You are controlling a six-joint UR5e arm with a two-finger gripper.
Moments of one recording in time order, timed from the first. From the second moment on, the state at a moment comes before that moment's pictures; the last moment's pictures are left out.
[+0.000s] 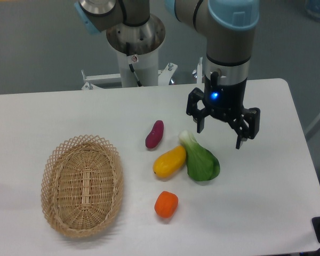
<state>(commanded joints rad) 2.54 -1.81 -1.37 -1.23 1.45 1.14</state>
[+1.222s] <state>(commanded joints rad) 2.37 -2.02 -1.57 -0.92 1.46 0.77</state>
